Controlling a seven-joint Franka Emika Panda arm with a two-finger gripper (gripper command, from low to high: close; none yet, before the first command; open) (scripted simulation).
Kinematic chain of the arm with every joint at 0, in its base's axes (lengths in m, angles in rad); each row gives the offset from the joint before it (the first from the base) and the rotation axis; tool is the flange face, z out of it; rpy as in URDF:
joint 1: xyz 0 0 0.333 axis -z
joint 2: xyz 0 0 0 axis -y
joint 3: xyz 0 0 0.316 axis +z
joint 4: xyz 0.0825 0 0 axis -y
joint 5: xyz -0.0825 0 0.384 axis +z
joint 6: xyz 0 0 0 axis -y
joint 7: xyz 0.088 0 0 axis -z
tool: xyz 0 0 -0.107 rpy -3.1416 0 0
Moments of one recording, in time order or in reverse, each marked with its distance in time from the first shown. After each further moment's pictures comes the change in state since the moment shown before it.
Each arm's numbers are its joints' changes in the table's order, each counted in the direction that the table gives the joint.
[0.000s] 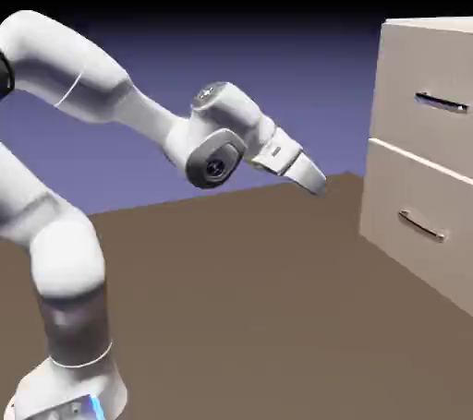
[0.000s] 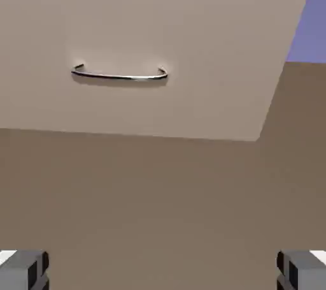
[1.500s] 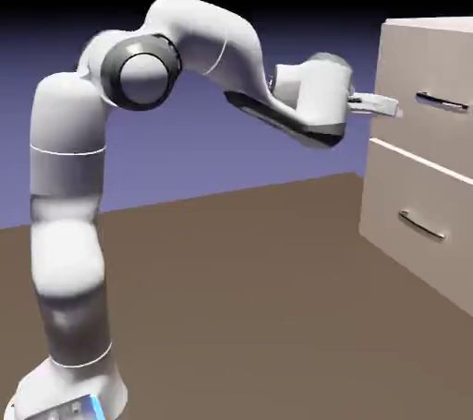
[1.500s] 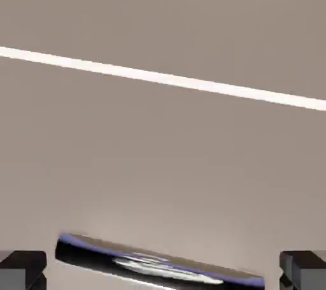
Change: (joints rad) arm 0.007 -0.743 0.079 1.069 -1.957 -0.098 -1.440
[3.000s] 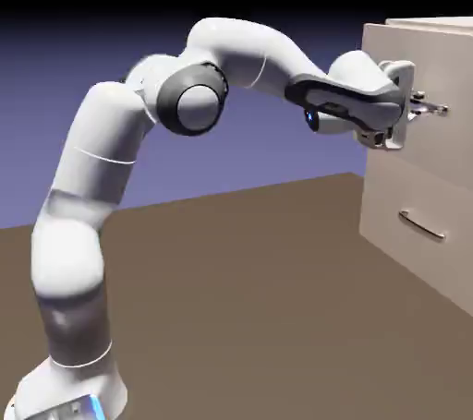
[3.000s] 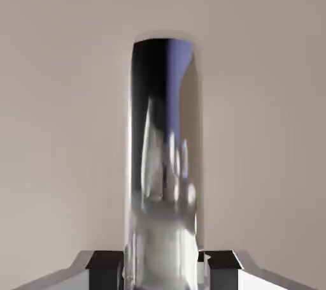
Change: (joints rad) arm 0.028 -0.141 0.062 0.198 -0.745 -0.095 -0.467
